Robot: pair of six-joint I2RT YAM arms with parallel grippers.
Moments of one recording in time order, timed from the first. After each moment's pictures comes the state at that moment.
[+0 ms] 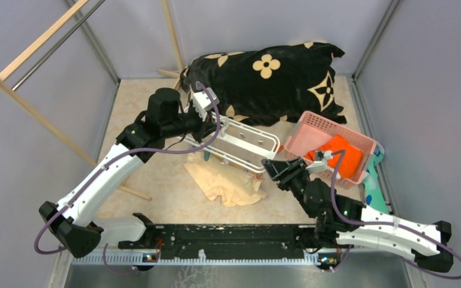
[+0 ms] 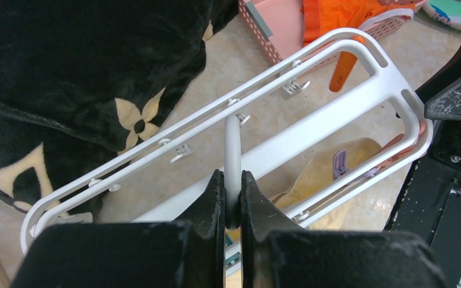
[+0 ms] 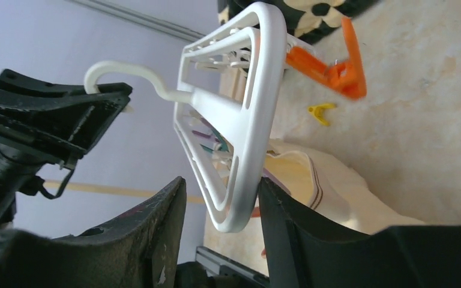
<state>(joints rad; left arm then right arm) -0.65 1.22 1.32 -0.49 0.33 0.17 1.23 0.42 0.44 -0.16 0.77 1.22</state>
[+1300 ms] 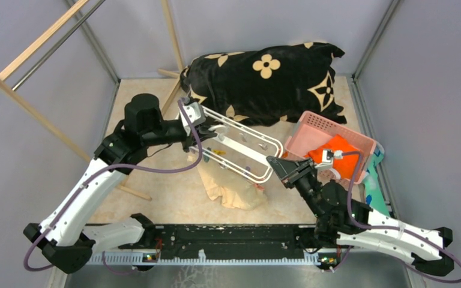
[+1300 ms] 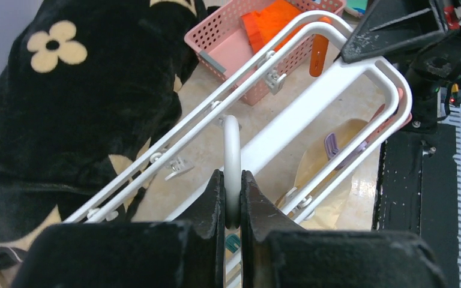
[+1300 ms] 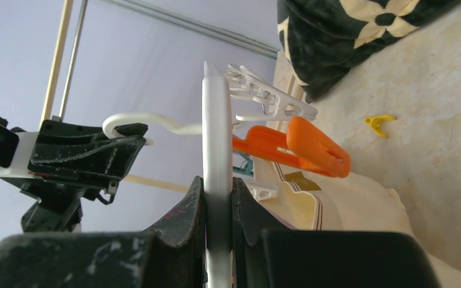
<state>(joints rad) -0.65 1.08 1.31 -0.52 0.54 0.33 1.22 0.33 0.42 -0.02 0.73 1.16</state>
